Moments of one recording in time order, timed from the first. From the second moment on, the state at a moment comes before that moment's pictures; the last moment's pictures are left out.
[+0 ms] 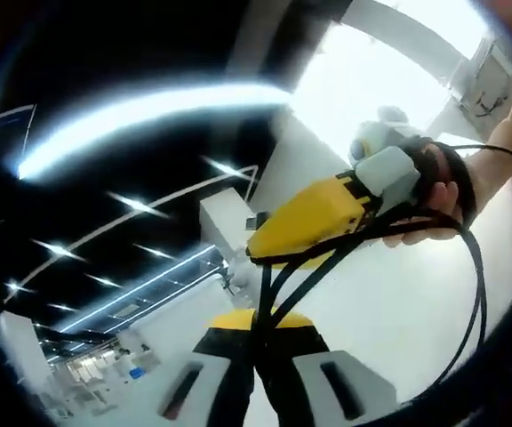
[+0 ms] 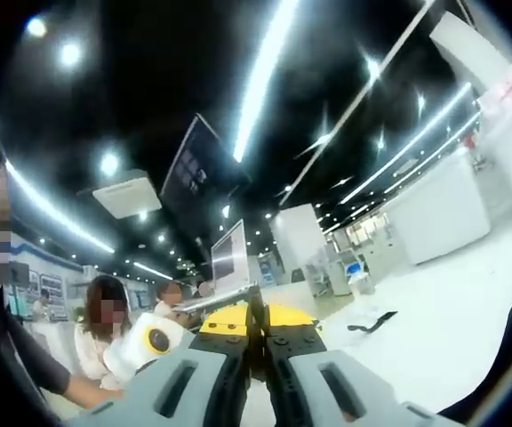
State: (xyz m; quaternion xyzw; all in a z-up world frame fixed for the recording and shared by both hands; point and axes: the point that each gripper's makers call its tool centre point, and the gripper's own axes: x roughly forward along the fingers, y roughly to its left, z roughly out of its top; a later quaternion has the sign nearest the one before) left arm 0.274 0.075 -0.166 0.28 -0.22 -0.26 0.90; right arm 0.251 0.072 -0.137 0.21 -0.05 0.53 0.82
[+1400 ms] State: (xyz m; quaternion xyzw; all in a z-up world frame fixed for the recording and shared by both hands) left arm 0.293 0.091 -0.171 0.31 -0.17 -0.23 0.91; right arm 0.167 0.105 -0.204 -0.27 -0.08 0.57 0.77
